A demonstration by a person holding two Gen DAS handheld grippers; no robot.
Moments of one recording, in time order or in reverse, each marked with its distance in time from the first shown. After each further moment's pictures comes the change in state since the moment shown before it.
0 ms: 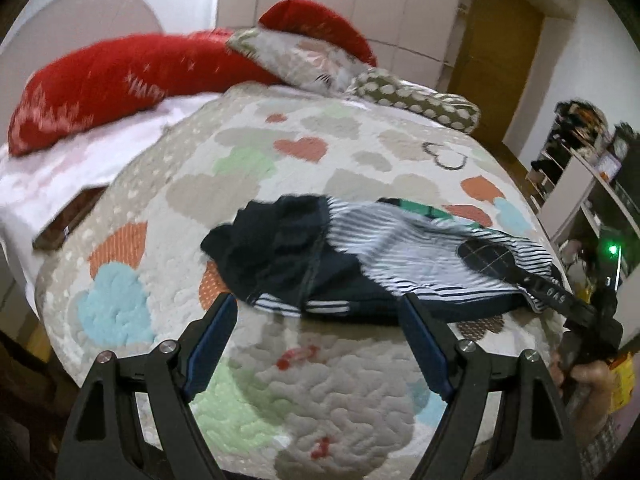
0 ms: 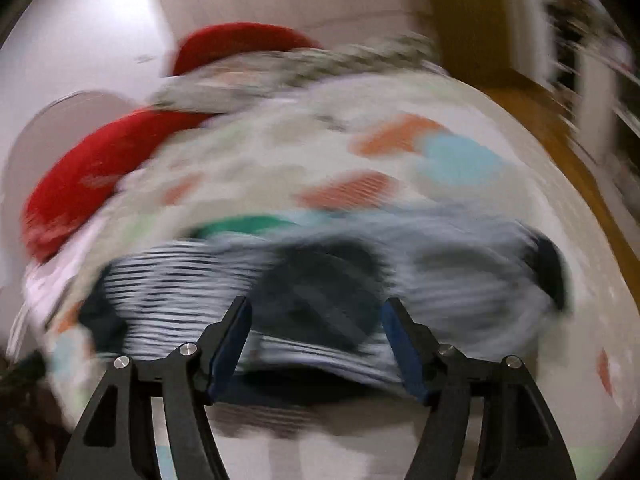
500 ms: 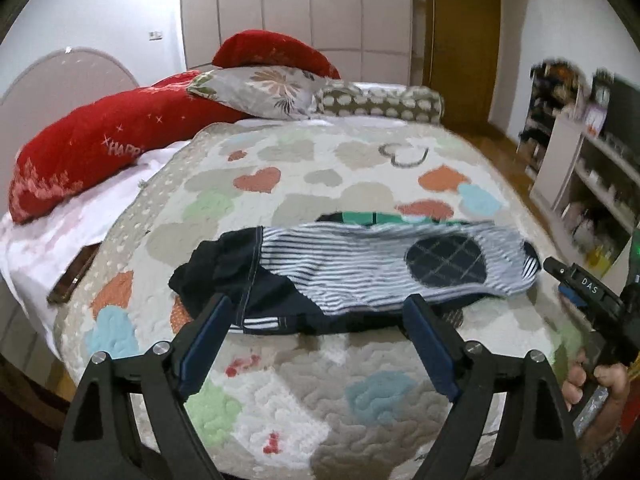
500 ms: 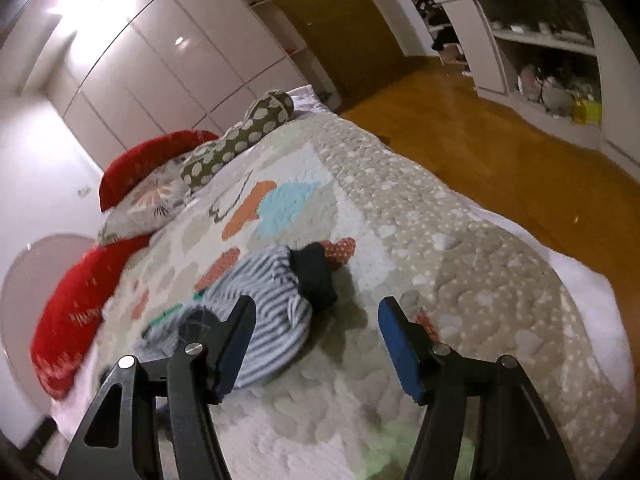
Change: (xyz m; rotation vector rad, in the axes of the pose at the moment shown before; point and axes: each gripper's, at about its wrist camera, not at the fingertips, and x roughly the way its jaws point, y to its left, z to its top) left arm -0.021 -0.087 0.000 0.181 -0.032 0.066; right arm -0.083 -0.113 -0.029 0.370 -0.212 -0.028
